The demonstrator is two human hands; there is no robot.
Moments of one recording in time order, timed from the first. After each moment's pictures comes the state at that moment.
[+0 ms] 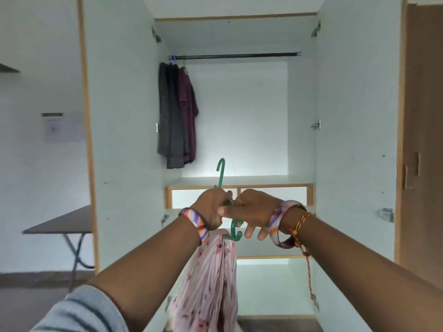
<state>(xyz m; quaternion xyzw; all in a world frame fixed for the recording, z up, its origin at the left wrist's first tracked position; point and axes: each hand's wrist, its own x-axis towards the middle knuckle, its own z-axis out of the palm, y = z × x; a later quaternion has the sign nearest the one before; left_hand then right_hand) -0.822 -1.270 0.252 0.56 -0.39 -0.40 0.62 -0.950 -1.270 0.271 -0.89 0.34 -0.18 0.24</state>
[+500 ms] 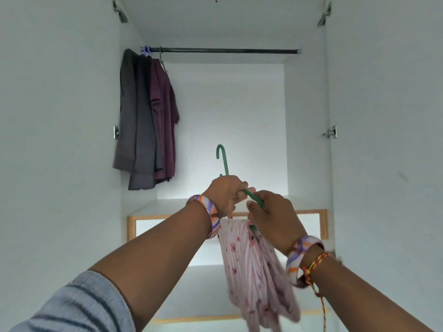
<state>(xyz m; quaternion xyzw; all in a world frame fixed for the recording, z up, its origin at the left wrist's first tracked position) -0.755 -1.582 0.305 0.53 -0.43 -0.41 0.61 -0.860 -1.591 0.249 -0.80 0.36 -0.47 0.10</state>
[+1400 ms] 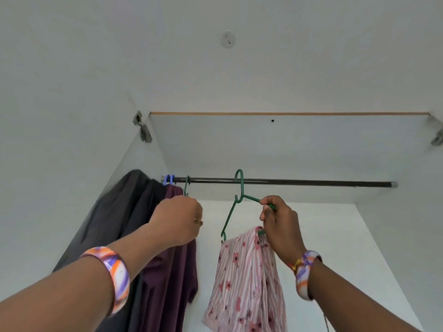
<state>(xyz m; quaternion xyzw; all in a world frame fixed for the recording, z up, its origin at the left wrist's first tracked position) -0.350 -1.932 0.697 0.62 -0.49 0.54 0.28 -0.504 -2.072 0.695 -0.66 0.00 -0.75 0.00</state>
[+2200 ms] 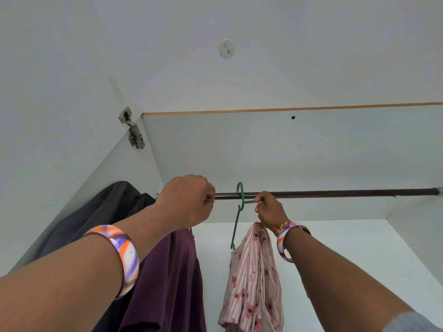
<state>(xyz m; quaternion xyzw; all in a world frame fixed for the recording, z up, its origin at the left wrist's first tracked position) -0.267 -2.002 0.823 0.49 -0.48 0.67 0.29 -0.392 -2.195 0.878 -0.69 0.08 -0.72 0.01</state>
